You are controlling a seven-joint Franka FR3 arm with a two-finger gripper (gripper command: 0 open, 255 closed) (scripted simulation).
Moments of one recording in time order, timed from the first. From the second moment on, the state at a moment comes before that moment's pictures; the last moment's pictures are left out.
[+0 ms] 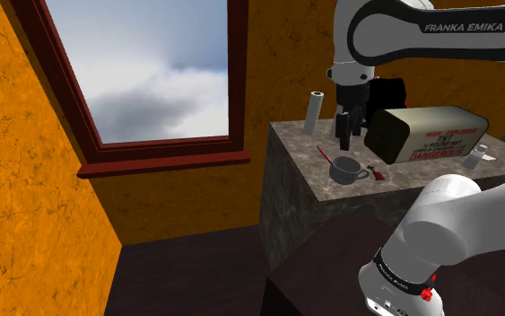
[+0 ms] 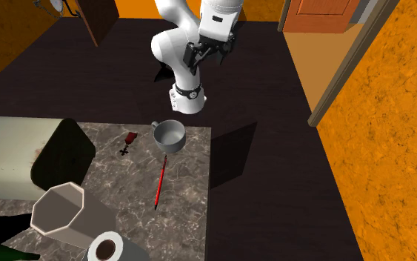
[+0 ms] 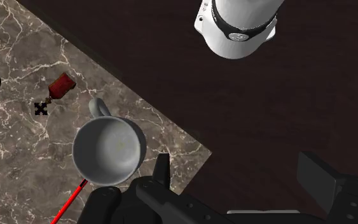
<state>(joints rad) 0.02 -0.77 -0.02 -2.44 -0.10 1.42 -0.16</state>
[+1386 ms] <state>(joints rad) -0.08 -0.49 -0.22 -2.71 -0.32 2.00 -0.29</state>
